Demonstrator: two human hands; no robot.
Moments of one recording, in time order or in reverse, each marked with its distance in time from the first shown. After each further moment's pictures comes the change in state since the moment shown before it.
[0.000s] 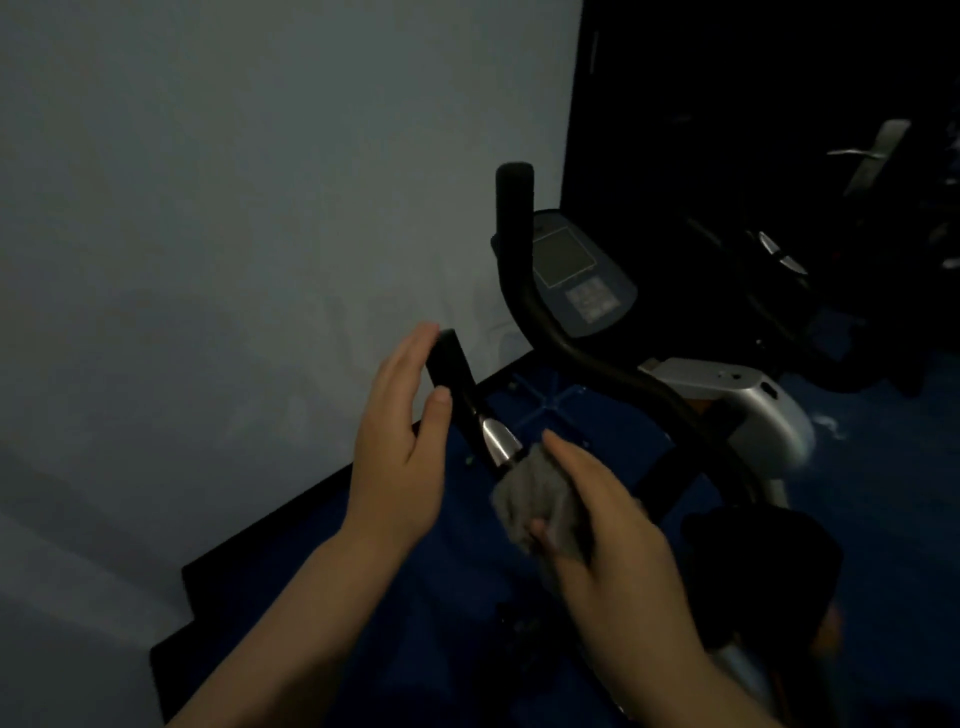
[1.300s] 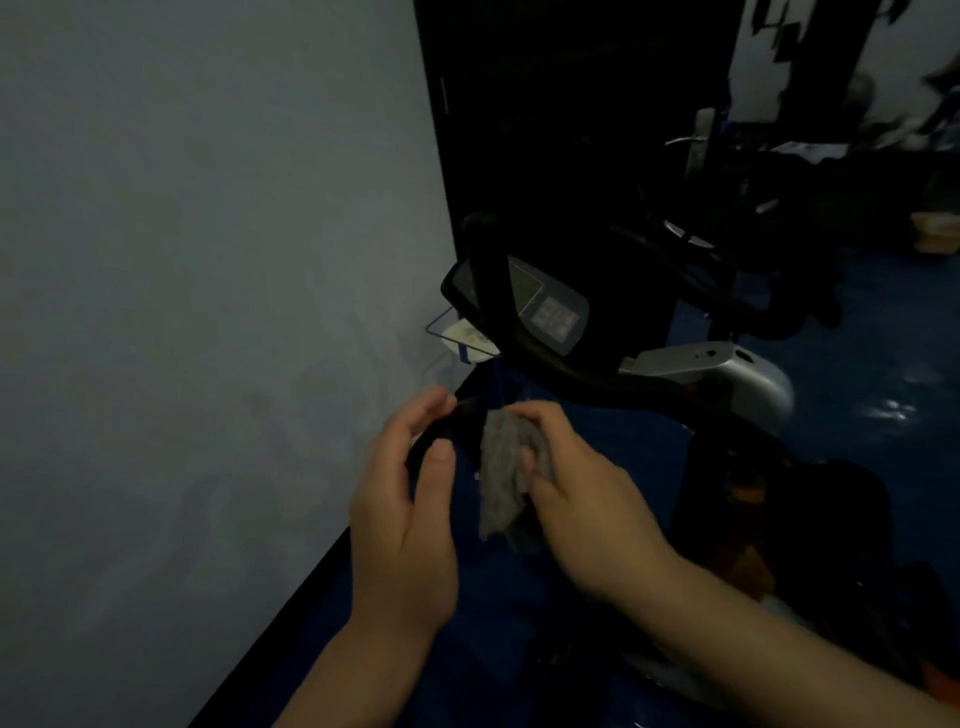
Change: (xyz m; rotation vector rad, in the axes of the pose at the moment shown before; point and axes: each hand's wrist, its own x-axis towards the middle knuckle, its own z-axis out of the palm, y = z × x) left_hand 0.036 -0.012 -0.040 -0.278 -0.156 0.015; right_hand 0.073 -0.059 0.044 -0.102 0.124 0.128
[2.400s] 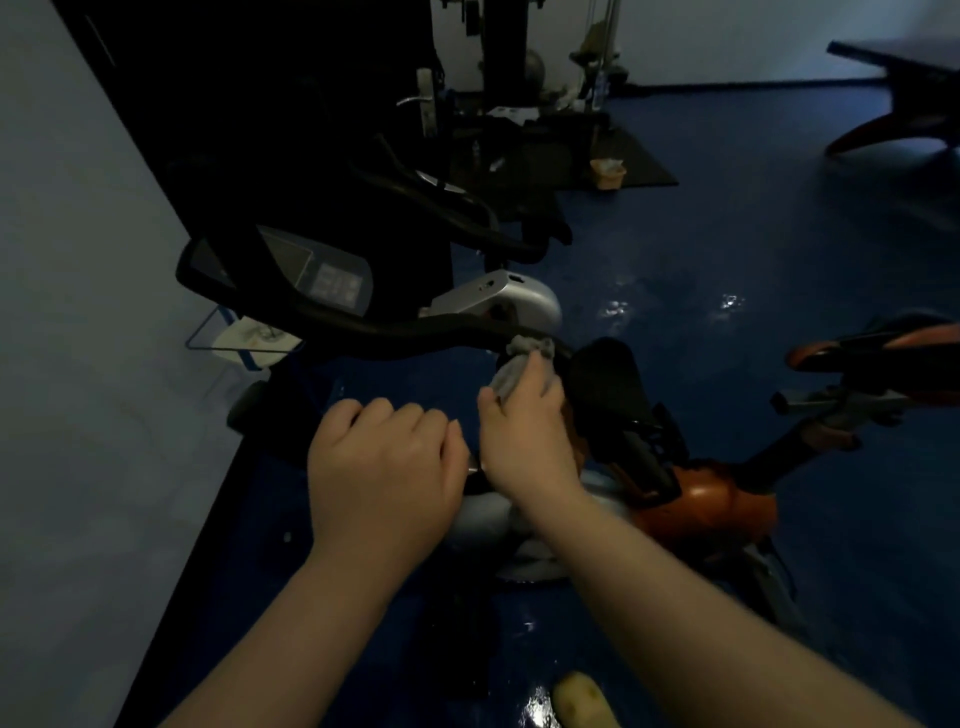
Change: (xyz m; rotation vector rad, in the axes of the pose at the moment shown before) left_hand 0.008 -0.029 0.070 0.829 -0.321 0.864; right_hand -0.020 0.051 0.000 -0.005 0.640 0.660
